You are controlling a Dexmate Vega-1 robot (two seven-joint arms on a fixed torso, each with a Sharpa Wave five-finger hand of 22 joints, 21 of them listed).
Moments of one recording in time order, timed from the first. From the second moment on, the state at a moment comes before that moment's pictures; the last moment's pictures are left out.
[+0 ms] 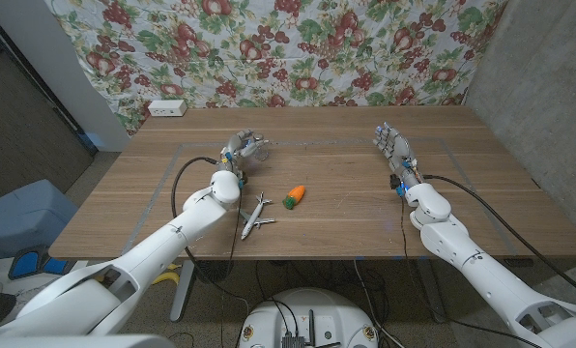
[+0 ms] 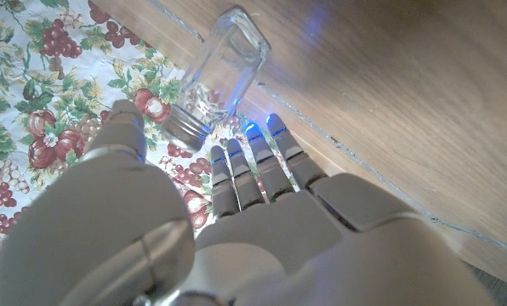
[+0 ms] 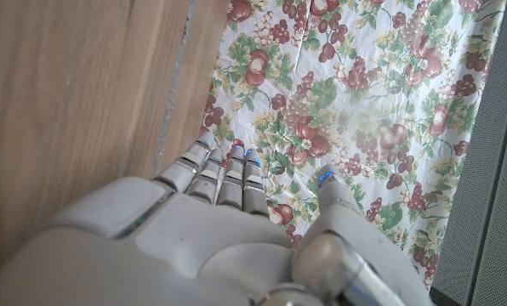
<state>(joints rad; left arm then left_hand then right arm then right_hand) 0.71 0.48 0.60 -1.36 -0.04 0.09 0.52 0.71 -0.07 0.26 -0.14 0.18 0.30 -0.07 0.17 0.19 0.33 -0.06 0.17 0.19 0.40 -0.05 0.18 0.18 0.25 0.03 0.42 0.18 -0.90 -0.47 -0.37 -1.30 0.60 0.40 -0.05 0.29 0.14 0.41 -0.14 0.19 0.33 0.05 0.19 0.19 0.29 0.01 0.20 0.21 0.12 -0.01 0.24 0.22 0.26 -0.01 0.21 0.17</state>
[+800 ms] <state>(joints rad) 0.76 0.50 0.54 -1.36 -0.14 -0.19 0.41 0.56 -0.02 0.24 -0.10 0.18 0.12 -0.08 0.17 0.18 0.07 -0.05 0.17 0.19 0.16 -0.04 0.17 0.18 0.13 0.03 0.34 0.18 -0.90 -0.47 -0.37 -1.31 0.60 0.40 -0.05 0.29 0.14 0.41 -0.14 0.19 0.33 0.05 0.19 0.19 0.29 0.01 0.20 0.21 0.12 -0.01 0.23 0.22 0.27 0.00 0.21 0.17</state>
